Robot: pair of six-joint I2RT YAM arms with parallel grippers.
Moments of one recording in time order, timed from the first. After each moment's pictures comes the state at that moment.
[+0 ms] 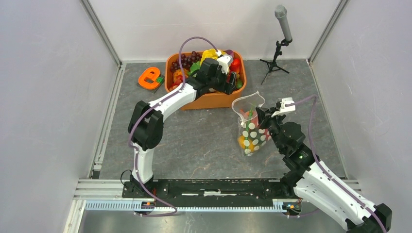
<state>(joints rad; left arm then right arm) -0.63 2.01 1.66 -0.17 0.19 -0.15 0.65 0.62 0.47 0.13 0.37 0.22</state>
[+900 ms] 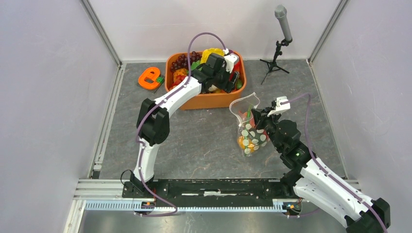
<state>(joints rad) -0.64 2.15 1.93 -0.43 0.16 0.02 0.65 0.69 0.47 0.14 0.31 0.26</state>
